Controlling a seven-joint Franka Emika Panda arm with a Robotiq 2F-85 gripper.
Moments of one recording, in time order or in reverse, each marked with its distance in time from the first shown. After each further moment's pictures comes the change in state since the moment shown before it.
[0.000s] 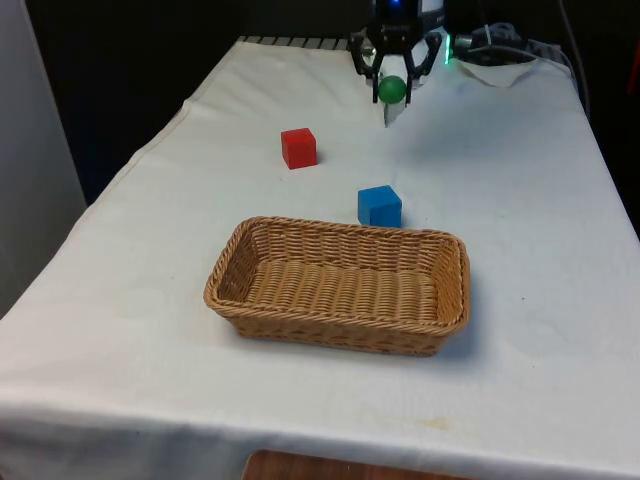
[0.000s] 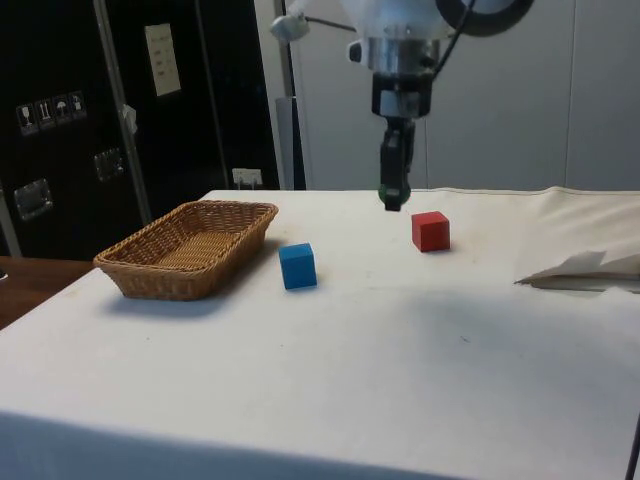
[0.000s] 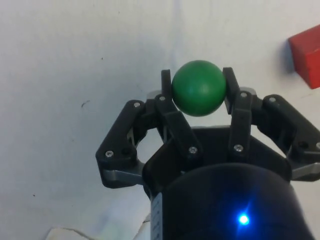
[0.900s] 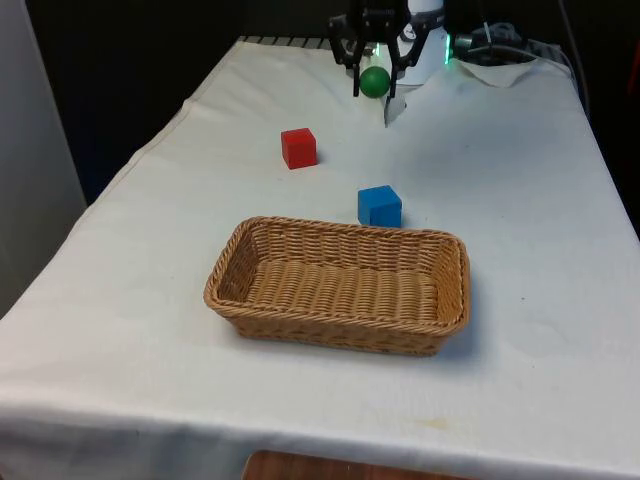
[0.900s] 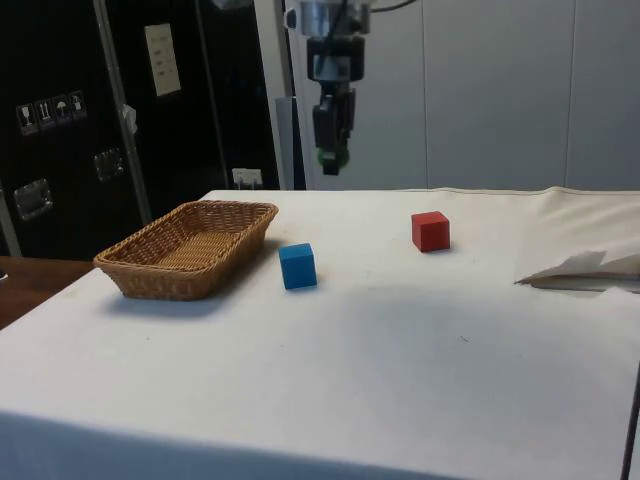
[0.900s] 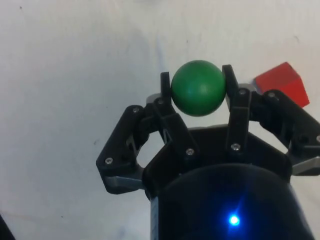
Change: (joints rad) arm 0.003 0.149 0.003 0.303 0.109 -0.161 -0.096
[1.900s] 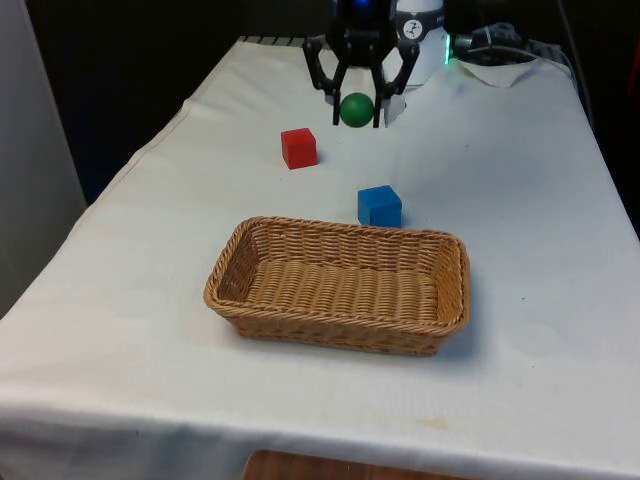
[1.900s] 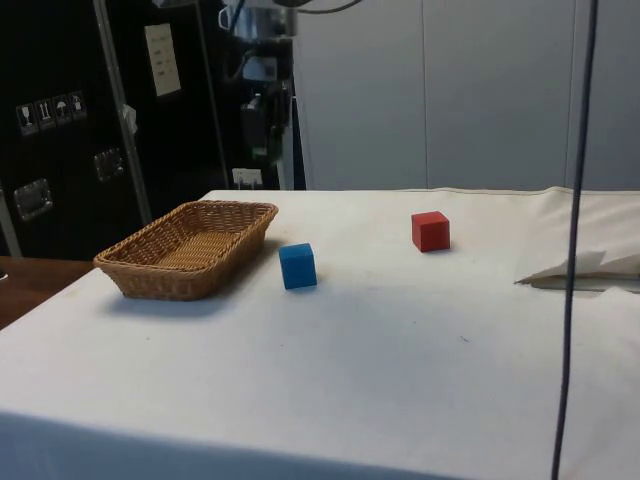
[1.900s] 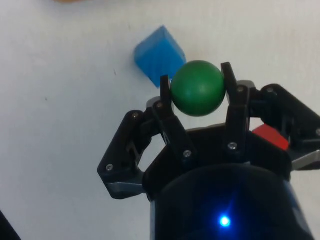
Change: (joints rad) arm -0.005 0.277 -0.002 0.340 0.135 -0.058 -0.092
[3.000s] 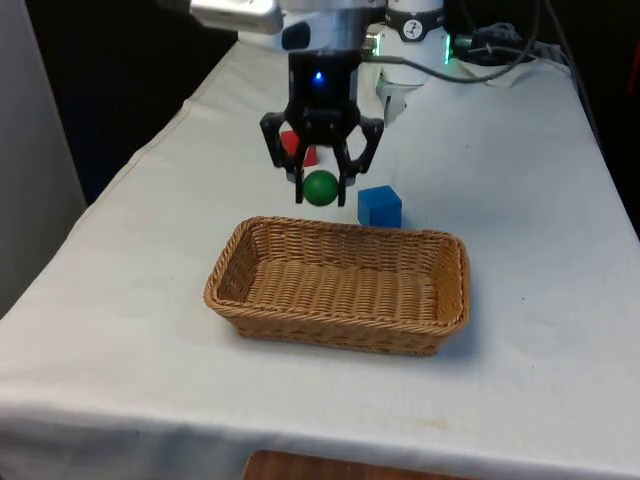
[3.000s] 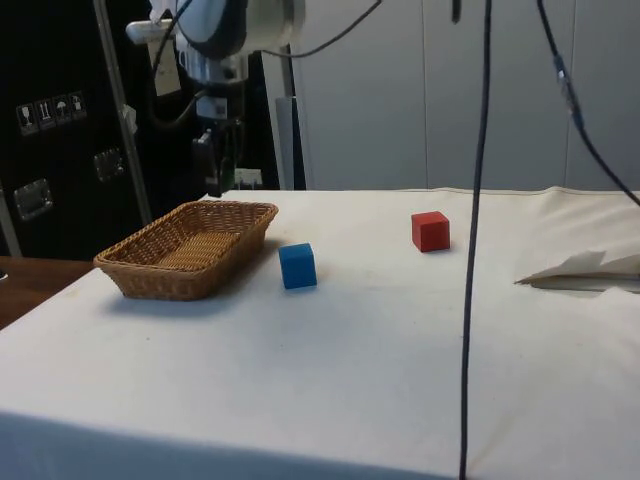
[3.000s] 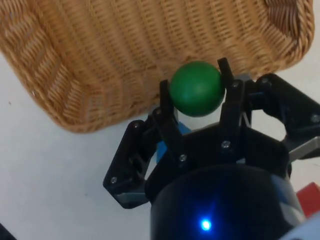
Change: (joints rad) arm -0.041 0.385 -0.040 0.382 0.293 -0.013 -0.198
